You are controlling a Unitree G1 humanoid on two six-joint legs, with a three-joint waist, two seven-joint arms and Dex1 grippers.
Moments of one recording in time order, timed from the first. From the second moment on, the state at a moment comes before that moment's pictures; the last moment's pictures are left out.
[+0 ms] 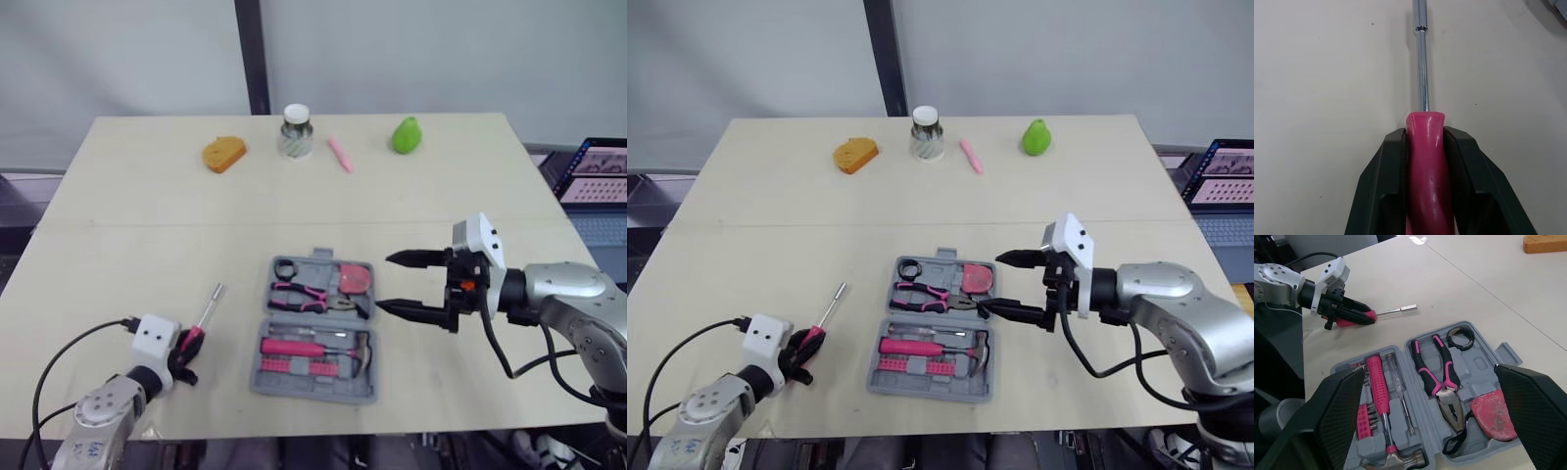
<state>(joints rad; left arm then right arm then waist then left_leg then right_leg) 0.30 0.44 0.22 -0.33 -0.19 0.48 -0.37 -0.30 -0.85 -0.08 -0.48 0.75 0.76 0.94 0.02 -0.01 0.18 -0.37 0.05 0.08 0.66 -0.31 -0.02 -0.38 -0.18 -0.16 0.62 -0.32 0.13</state>
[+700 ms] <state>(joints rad) 0.07 0.90 0.09 -0.34 -0.24 0.53 -0.83 -0.26 -0.89 -0.12 -0.55 0.78 0.75 0.96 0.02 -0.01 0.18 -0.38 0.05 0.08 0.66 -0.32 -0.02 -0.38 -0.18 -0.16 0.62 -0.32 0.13</state>
